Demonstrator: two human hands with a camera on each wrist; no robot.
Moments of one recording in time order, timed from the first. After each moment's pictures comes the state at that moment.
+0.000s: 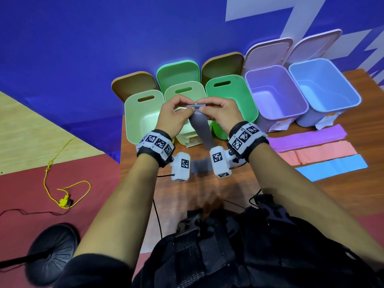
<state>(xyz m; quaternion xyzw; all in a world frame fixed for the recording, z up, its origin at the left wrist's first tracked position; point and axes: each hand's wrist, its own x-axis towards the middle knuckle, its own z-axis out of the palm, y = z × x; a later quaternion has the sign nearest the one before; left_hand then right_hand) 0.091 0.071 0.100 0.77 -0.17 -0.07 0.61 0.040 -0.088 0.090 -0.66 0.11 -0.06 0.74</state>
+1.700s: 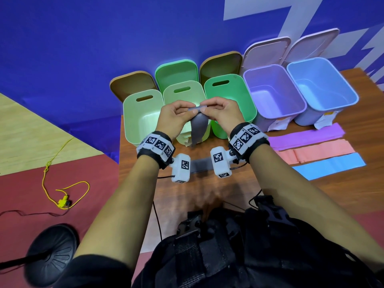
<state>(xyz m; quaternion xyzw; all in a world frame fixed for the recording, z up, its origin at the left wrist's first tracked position) 0.085 0.069 0.094 0.74 -0.10 -0.14 0.65 0.034 -0.092 0.083 -0.67 0.15 -0.07 0.73</state>
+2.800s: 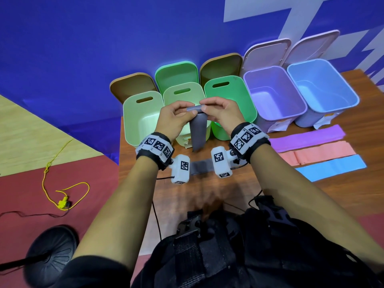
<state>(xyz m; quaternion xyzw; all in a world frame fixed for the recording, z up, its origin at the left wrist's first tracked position) 0.089 0.068 0.093 0.73 -0.10 -0.15 0.66 0.037 -0.094 0.091 -0.65 0.13 -0.06 0.75</state>
